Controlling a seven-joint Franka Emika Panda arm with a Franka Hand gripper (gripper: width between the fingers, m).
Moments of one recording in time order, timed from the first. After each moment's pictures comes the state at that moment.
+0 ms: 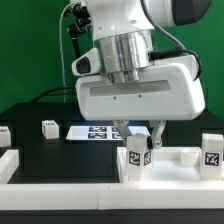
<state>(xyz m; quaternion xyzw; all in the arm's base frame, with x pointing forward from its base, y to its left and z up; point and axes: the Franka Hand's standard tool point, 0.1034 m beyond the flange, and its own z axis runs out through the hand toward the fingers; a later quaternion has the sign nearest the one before) 0.623 0.010 0.075 -0.89 0.45 0.02 0.10</state>
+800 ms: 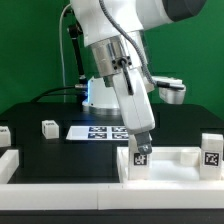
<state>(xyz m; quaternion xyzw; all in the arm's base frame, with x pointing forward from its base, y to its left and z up) 0.623 0.012 0.073 -0.69 0.71 0.06 0.14</state>
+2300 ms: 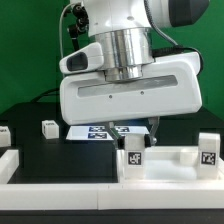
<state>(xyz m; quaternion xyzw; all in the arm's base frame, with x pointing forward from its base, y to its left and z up) 0.630 -0.003 0.077 -0.99 0.14 -0.04 0.08</state>
